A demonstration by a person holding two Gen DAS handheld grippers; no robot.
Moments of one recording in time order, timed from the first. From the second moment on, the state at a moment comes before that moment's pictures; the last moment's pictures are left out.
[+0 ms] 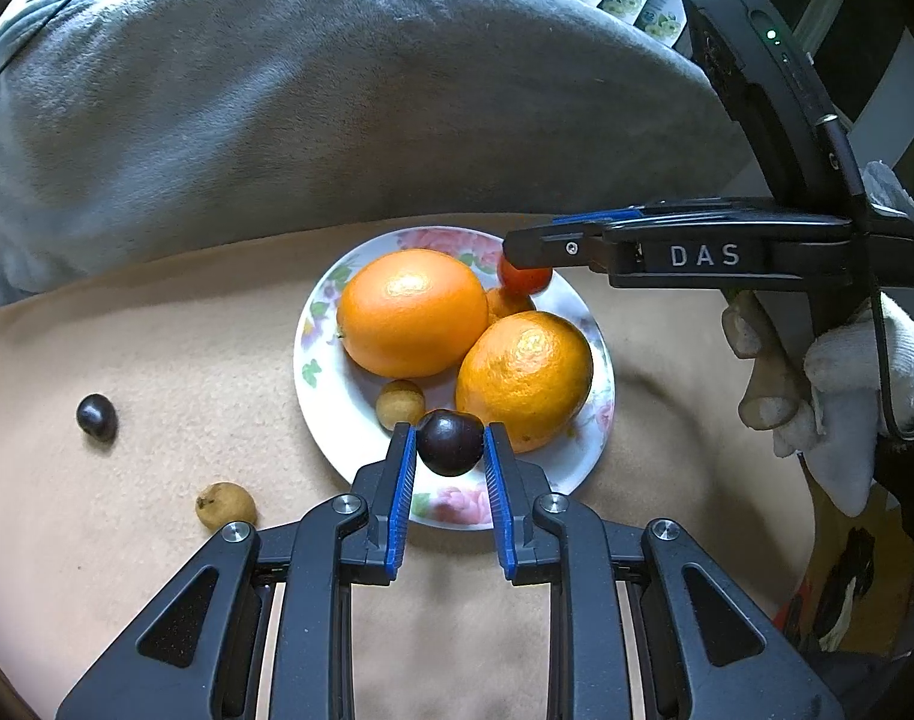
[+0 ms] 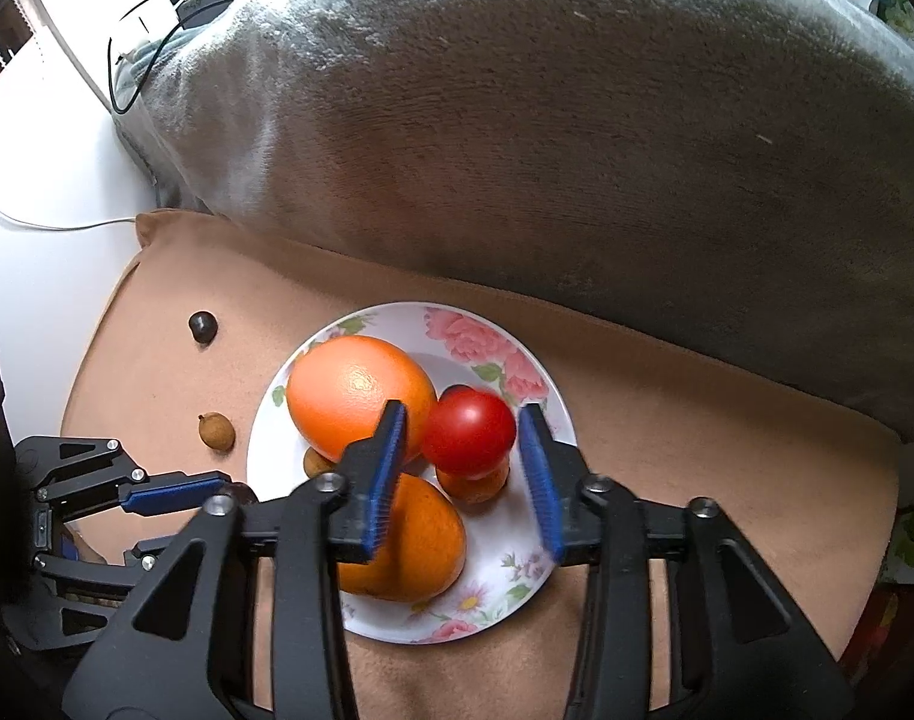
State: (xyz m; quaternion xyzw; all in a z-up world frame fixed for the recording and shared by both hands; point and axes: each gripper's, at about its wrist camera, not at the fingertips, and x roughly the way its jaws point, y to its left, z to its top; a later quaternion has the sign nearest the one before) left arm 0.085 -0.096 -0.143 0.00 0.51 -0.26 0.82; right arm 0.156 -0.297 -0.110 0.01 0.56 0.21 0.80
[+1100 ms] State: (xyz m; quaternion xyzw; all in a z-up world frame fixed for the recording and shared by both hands) left arm 0.080 -0.093 -0.130 0.01 0.50 -0.24 0.83; right arm 0.141 -0.298 -0.093 0.03 0.55 0.20 0.81
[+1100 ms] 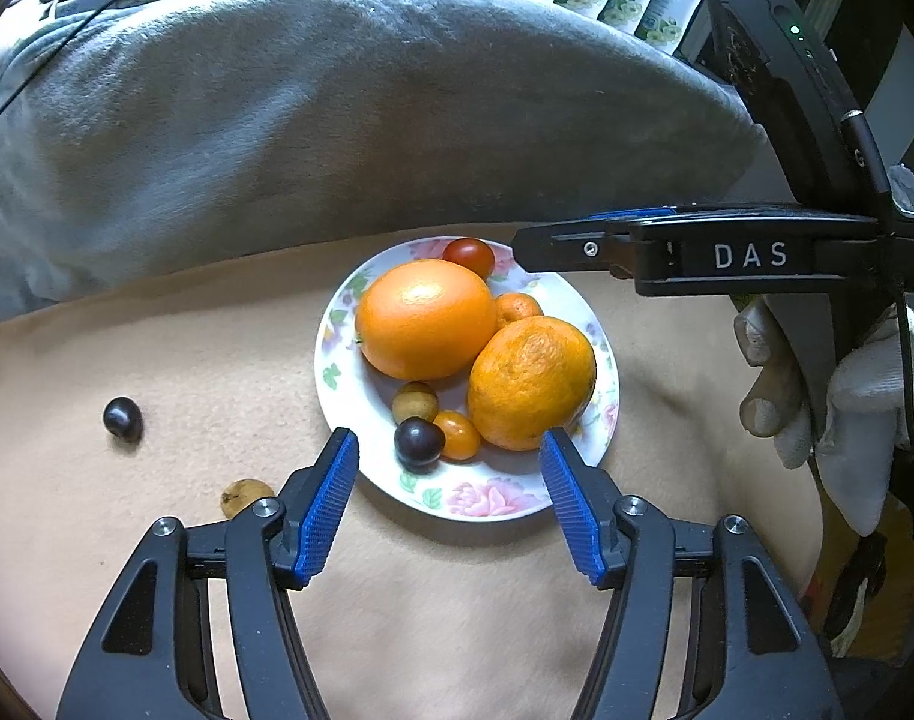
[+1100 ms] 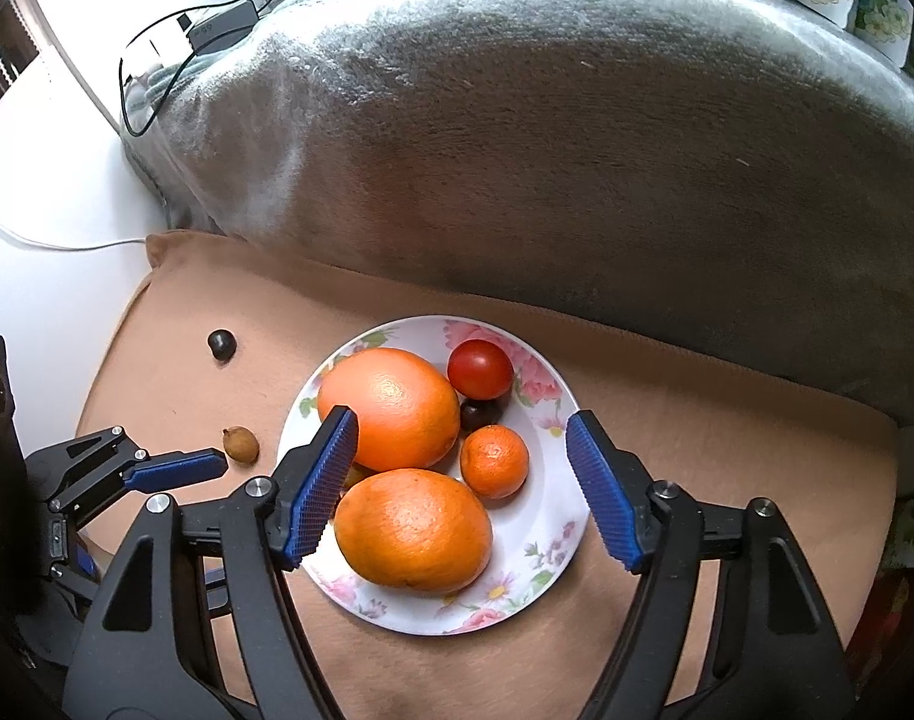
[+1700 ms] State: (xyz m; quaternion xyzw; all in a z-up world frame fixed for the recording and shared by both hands) left arm 0.076 -0.057 -0.120 0.01 0.50 -0.22 0.84; right arm 0.120 -0.291 -0.073 0.07 0.52 0.20 0.83
